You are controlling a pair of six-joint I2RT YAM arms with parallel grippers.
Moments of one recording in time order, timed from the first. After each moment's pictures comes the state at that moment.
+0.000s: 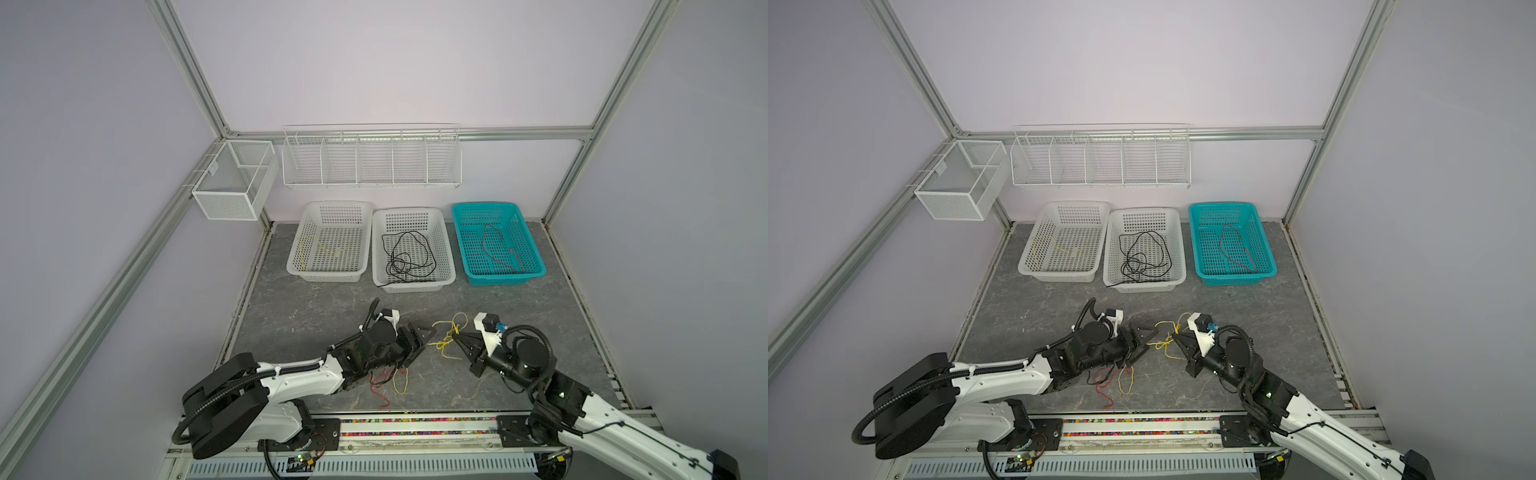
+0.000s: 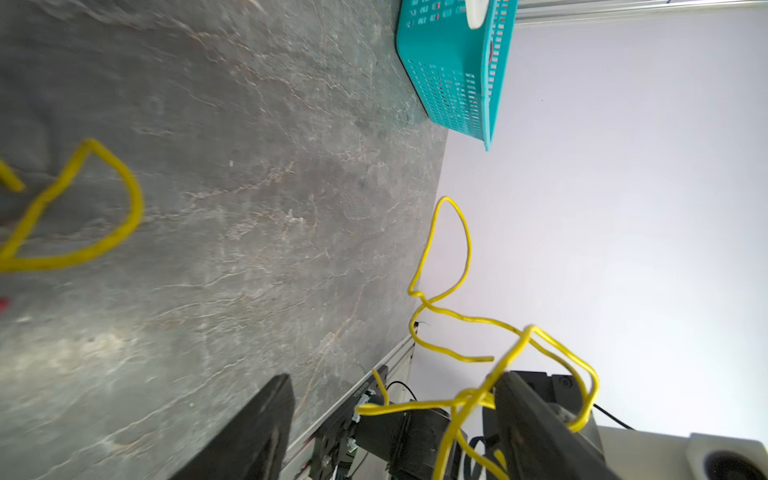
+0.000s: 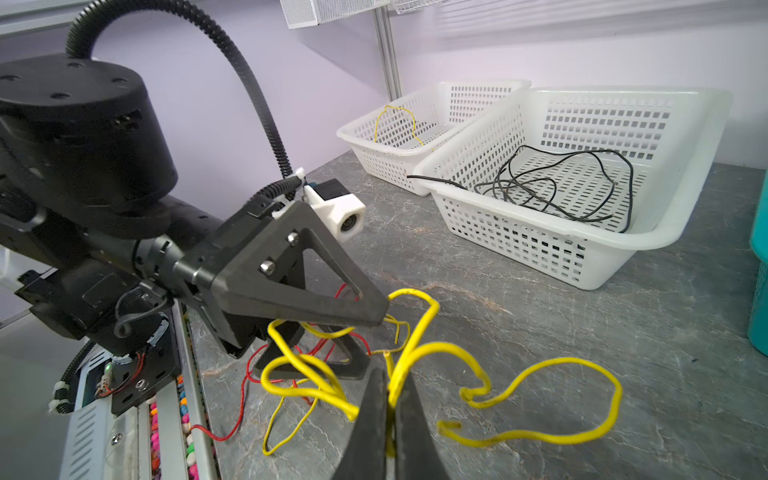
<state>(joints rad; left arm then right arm) -1.05 1.33 0.46 0.53 0.13 -1.56 0.87 0.48 0.23 0.07 -0.05 0.22</state>
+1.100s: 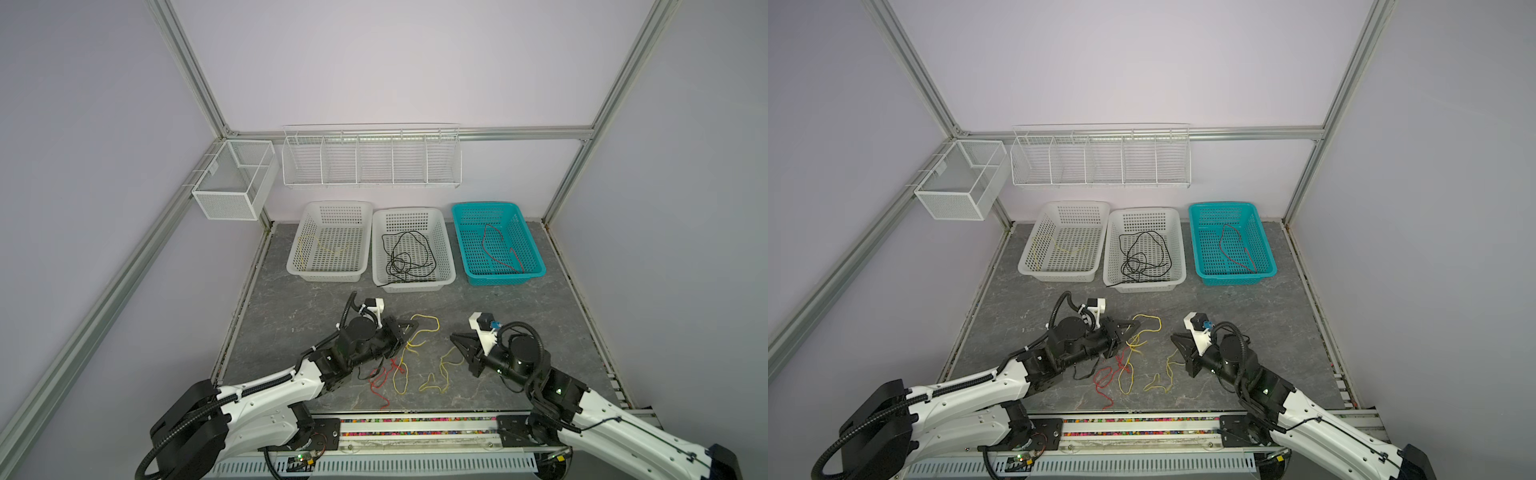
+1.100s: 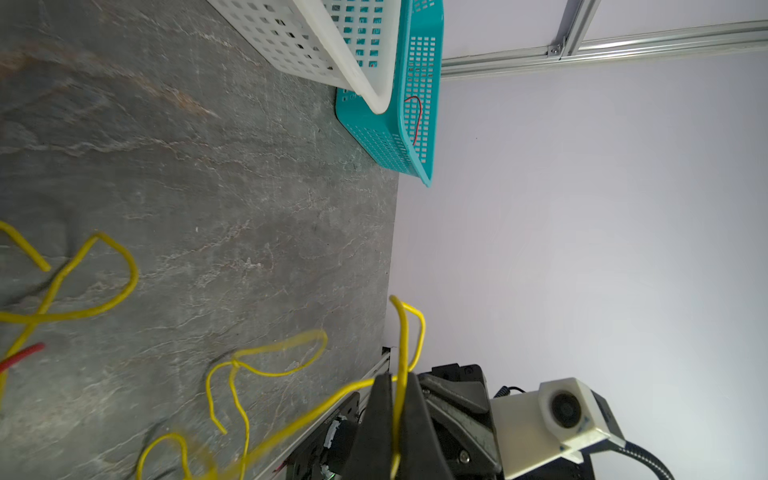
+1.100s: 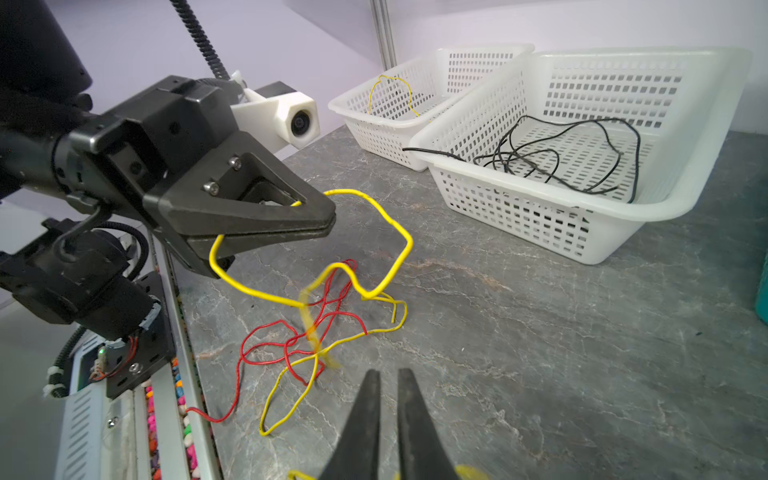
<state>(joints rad) -0.96 1.06 0.44 0.36 0.09 -1.45 0.87 0.54 0.25 0.03 -0.06 0.23</state>
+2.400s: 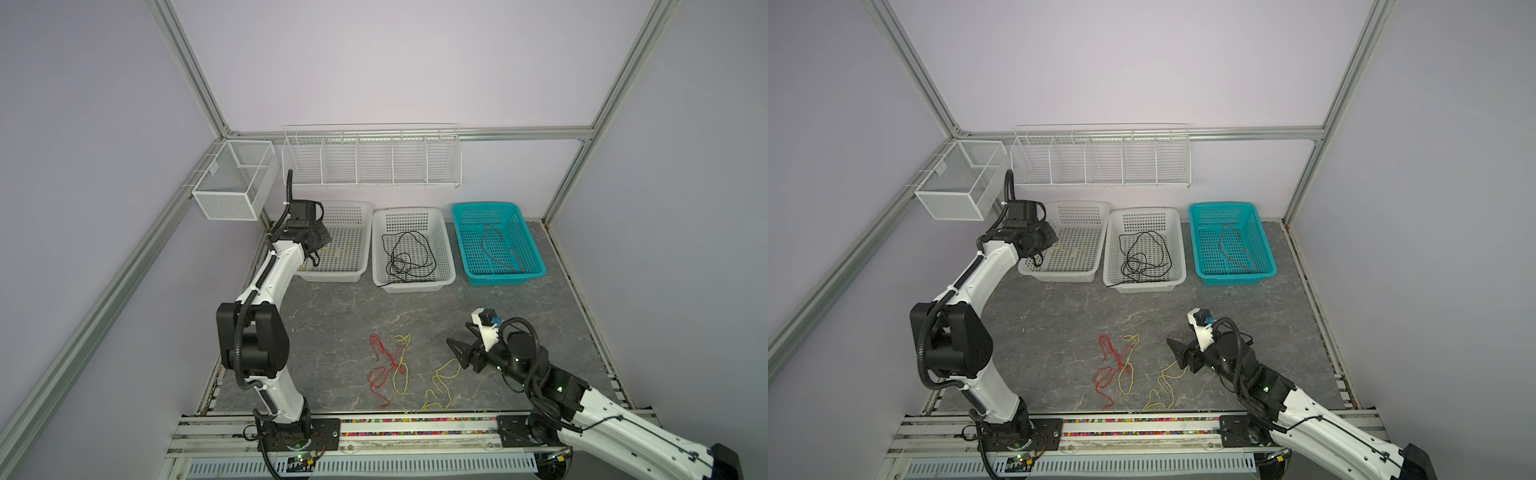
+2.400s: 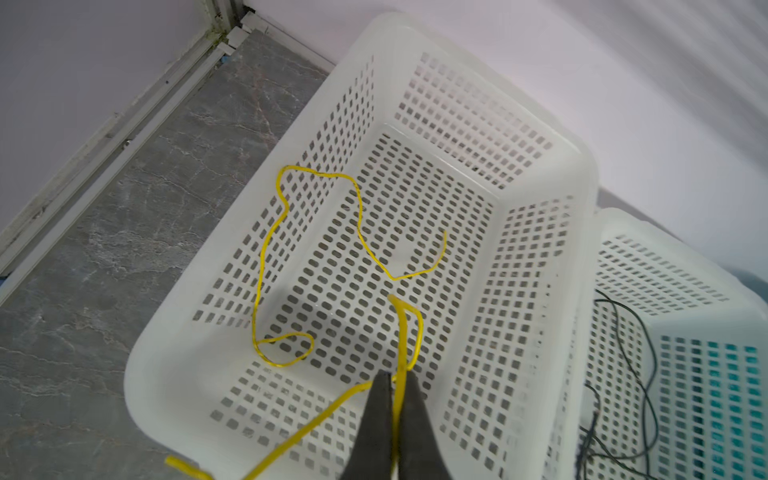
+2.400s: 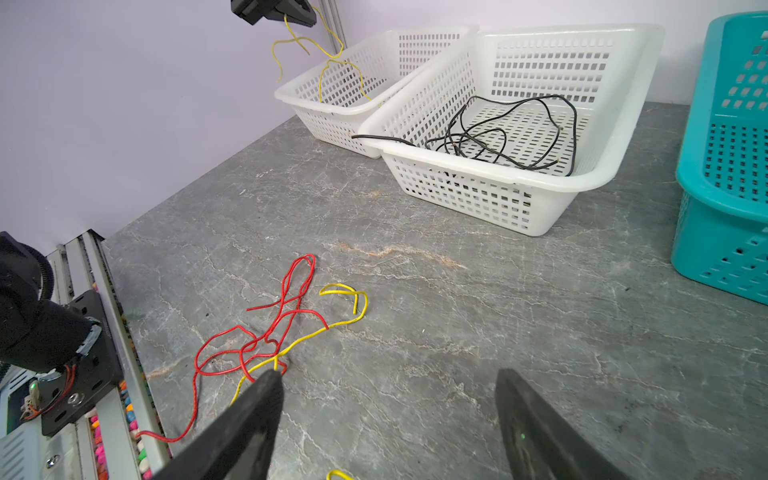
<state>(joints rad) -0.12 1.80 1.60 -0.60 -0.11 -0.53 0.87 0.56 0.29 -0.06 0.06 0.25</state>
